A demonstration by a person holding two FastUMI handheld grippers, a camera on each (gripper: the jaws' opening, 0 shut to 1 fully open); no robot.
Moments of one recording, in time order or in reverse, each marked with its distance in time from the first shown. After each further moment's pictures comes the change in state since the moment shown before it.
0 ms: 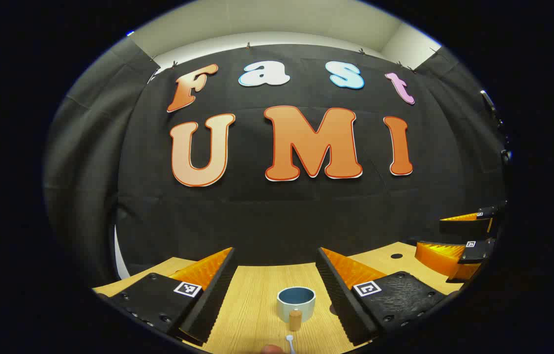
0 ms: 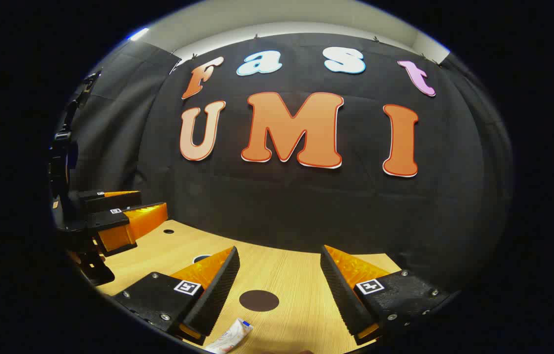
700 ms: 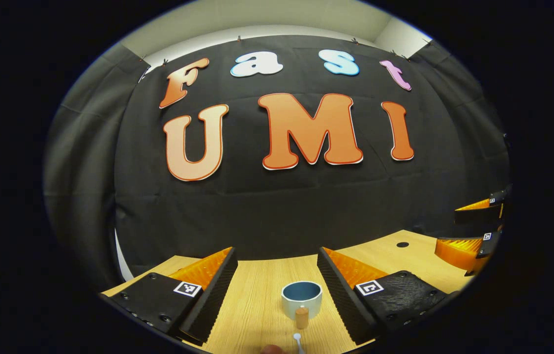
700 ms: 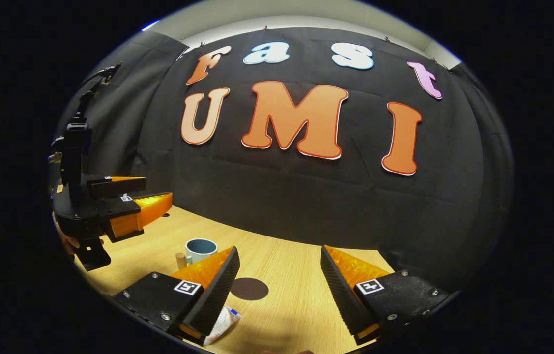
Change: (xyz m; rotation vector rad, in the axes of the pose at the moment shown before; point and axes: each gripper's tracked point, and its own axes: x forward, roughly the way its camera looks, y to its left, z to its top) left arm 0.016 0.000 -0.022 0.043 0.070 -0.010; right arm -0.009 -0.004 -0.011 -0.068 0.046 -0.009
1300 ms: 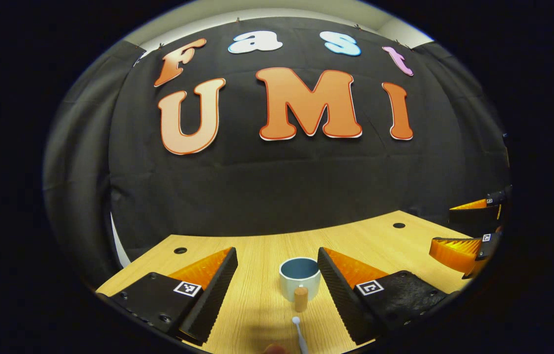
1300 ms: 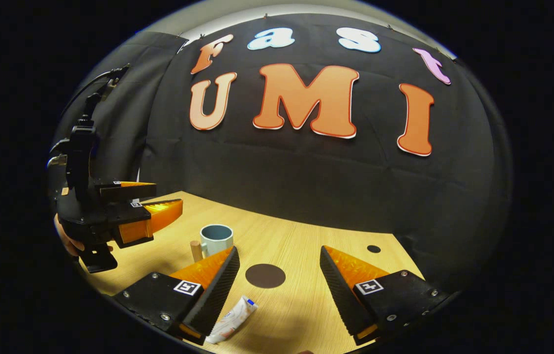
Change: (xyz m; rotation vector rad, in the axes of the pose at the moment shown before) left arm -0.007 -0.004 -0.048 -0.006 0.196 -0.038; right arm 0.000 0.021 -0.033 0.030 0.153 0.075
